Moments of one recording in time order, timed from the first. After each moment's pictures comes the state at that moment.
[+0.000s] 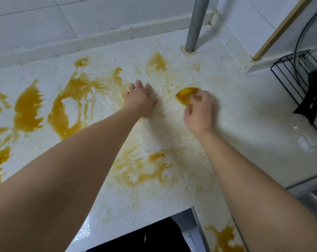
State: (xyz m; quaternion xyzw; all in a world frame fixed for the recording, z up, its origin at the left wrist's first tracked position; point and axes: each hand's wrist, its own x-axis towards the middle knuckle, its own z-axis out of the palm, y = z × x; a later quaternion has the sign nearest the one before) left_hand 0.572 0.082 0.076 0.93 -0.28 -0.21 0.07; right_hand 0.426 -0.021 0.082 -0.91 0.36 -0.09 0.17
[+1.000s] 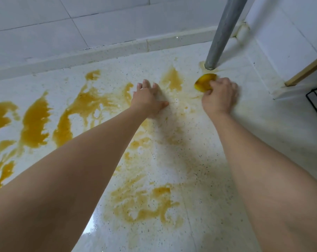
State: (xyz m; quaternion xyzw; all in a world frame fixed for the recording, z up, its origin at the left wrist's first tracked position) left_hand 0.626 0.054 0.086 0.94 -0.25 -0.22 0.08; right_hand 0.522 -0.099 0.086 -0.90 0.40 -0.09 0.18
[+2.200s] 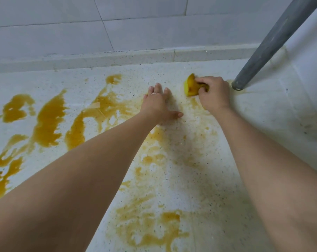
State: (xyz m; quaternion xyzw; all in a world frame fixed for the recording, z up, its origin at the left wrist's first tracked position) left_hand 0.652 0.065 0.089 0.95 -0.22 -0.22 0.10; right_hand 0.608 -0.088 0.081 -0.92 0.19 -0.13 0.31
